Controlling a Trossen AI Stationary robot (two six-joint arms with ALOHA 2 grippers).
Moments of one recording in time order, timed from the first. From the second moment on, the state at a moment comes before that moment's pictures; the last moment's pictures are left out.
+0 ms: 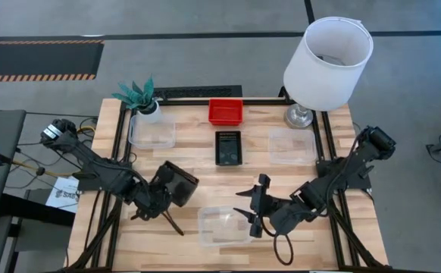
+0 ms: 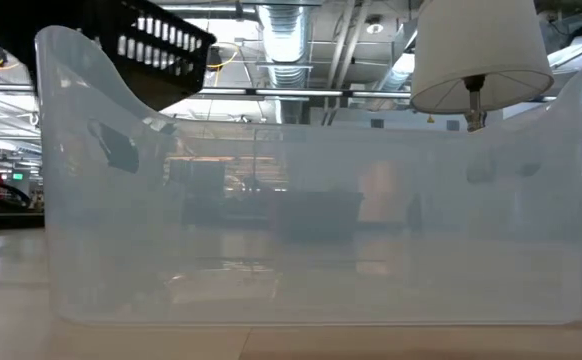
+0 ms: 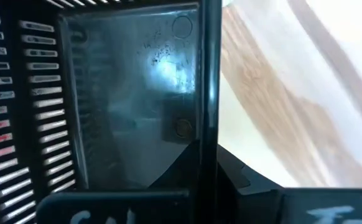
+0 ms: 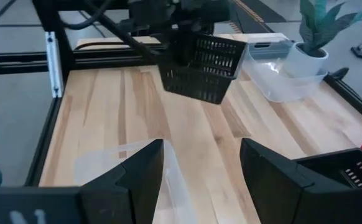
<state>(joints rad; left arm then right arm) -0.59 1.29 1.01 -0.97 -0.33 0.03 0.62 1.56 1.25 -0.27 0.78 0.38</state>
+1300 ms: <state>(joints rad) -0.47 1.29 1.00 -0.90 -0.33 0.19 0.08 1.92 1.65 -0.35 0.28 0.50</state>
